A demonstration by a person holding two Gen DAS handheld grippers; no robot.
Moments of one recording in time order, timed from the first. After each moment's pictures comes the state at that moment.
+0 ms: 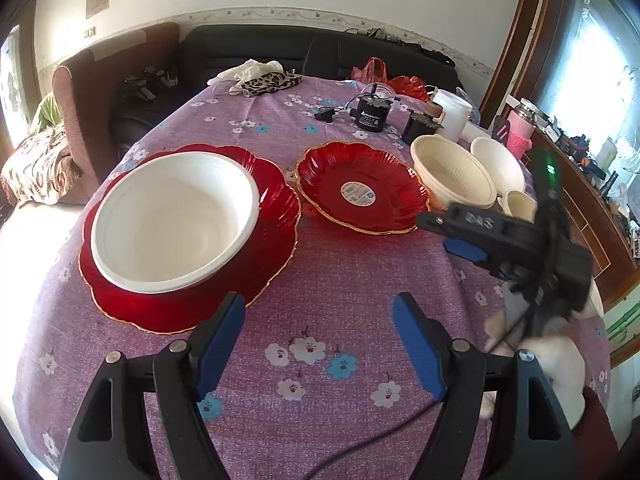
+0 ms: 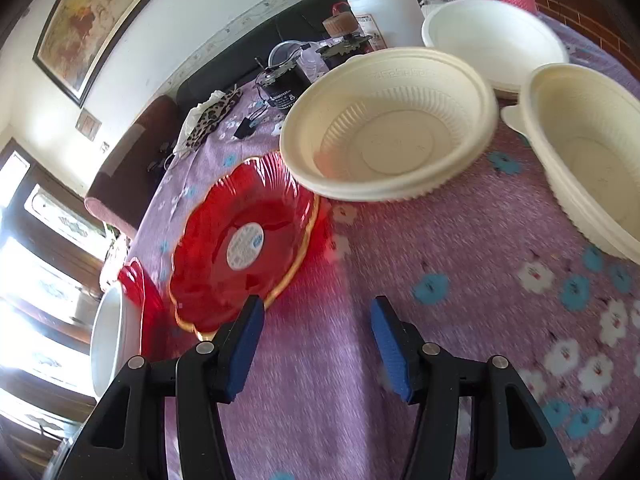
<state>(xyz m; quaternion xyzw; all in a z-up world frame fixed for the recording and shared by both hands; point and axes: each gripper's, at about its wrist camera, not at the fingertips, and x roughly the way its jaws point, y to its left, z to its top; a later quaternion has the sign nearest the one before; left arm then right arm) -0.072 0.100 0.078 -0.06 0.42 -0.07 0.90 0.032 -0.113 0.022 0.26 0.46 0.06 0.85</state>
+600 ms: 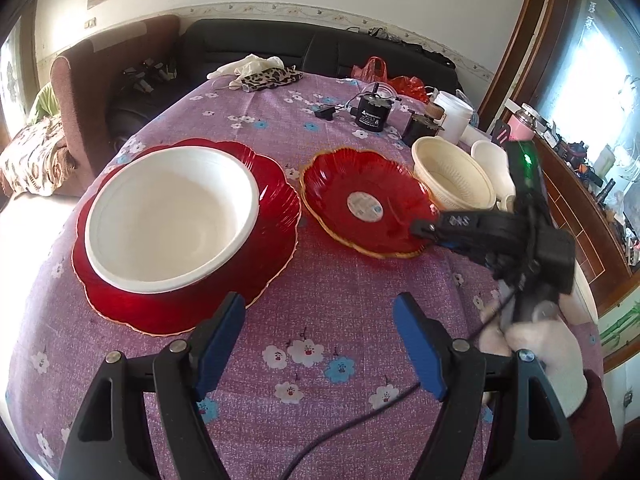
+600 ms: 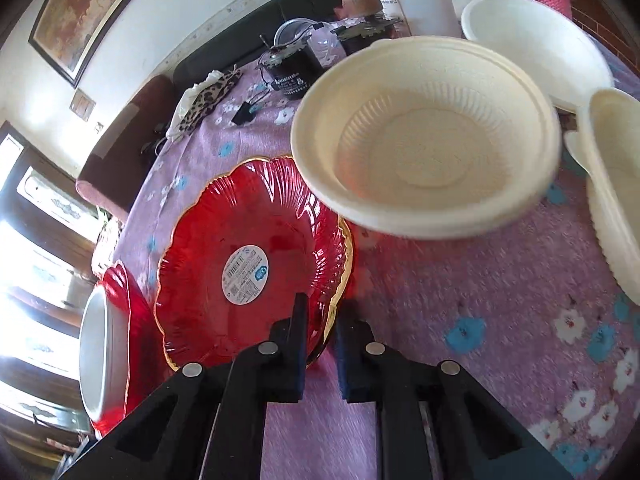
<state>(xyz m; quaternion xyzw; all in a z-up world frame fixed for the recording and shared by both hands) -0.068 0.106 0.076 -0.08 0.43 -0.08 0.90 0.060 -0.098 0.015 0.22 0.49 0.07 0.84</state>
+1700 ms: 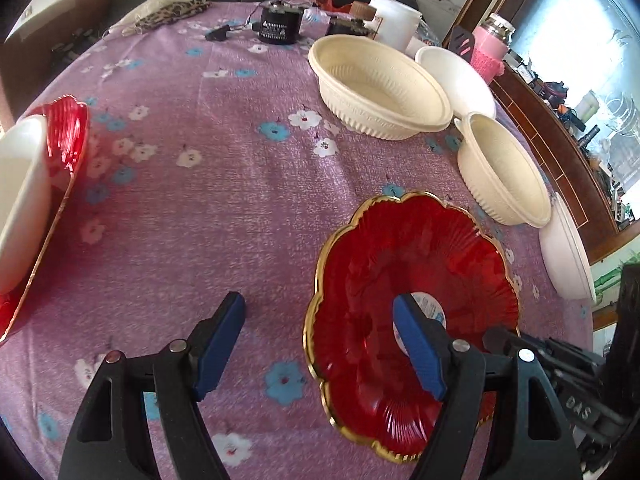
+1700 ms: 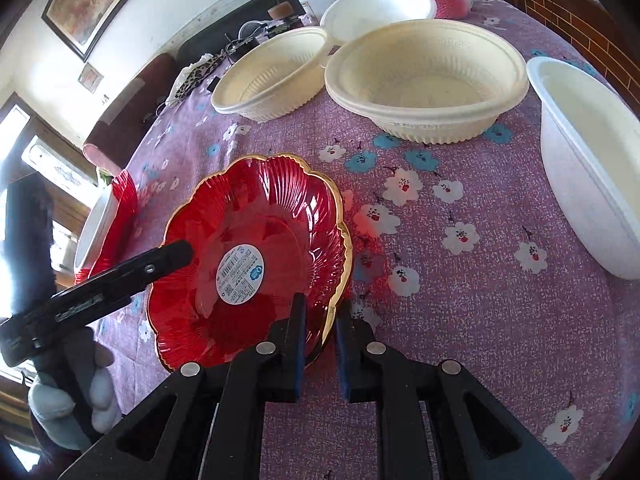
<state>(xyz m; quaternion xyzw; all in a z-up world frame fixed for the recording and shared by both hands) -0.017 -0.014 0.017 -0.05 0.52 -0.15 0.84 -0.094 -0.213 0.018 0.19 0.51 0.08 0.83</state>
